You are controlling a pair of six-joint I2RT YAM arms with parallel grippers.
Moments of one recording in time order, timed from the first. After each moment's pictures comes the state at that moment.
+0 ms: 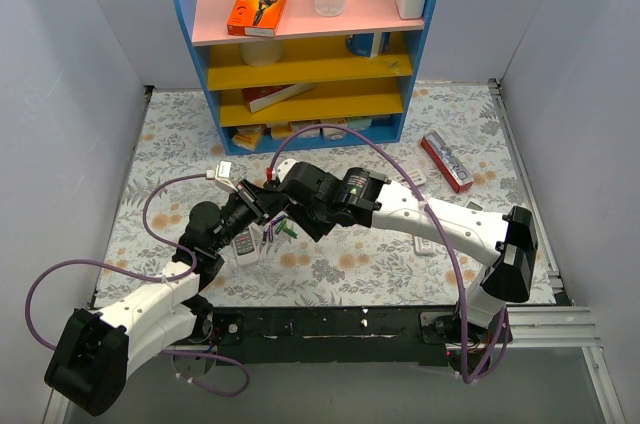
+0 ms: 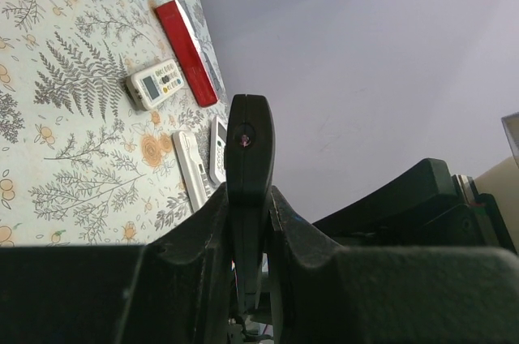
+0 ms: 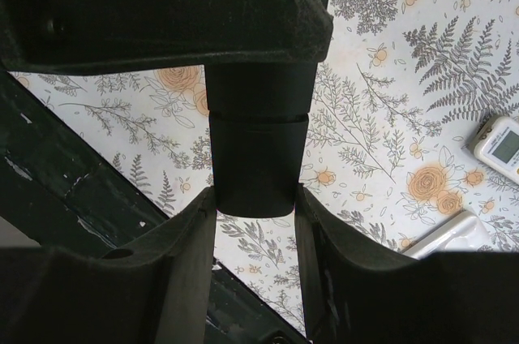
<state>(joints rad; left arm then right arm) -0.48 0.89 0.25 0.68 0.31 -1.21 1.20 1.65 1.60 -0.98 0.22 0.21</state>
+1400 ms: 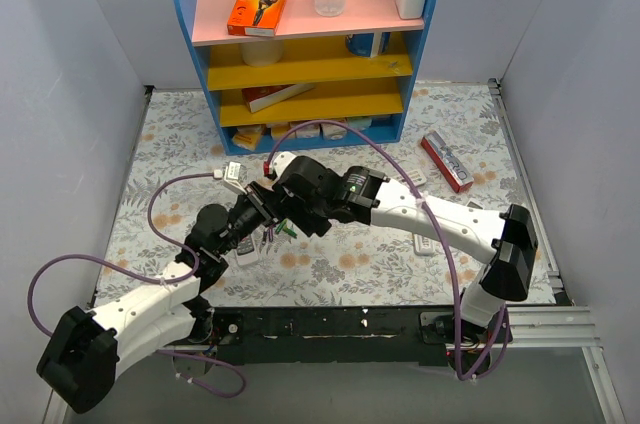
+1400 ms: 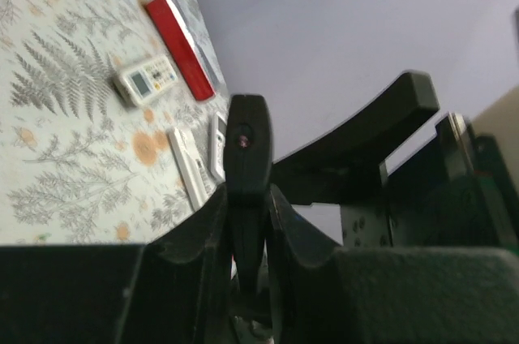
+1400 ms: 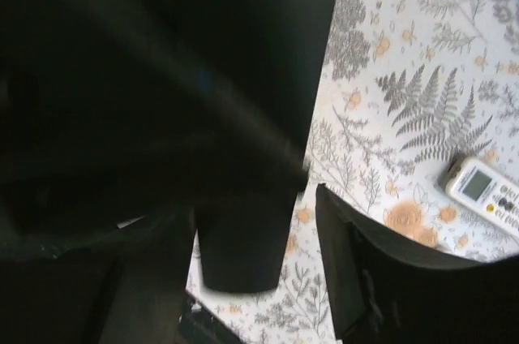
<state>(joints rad) -0.58 0.87 0.27 0.67 0.17 -1.13 1.18 1.67 1.61 -0.94 0.25 0.13</state>
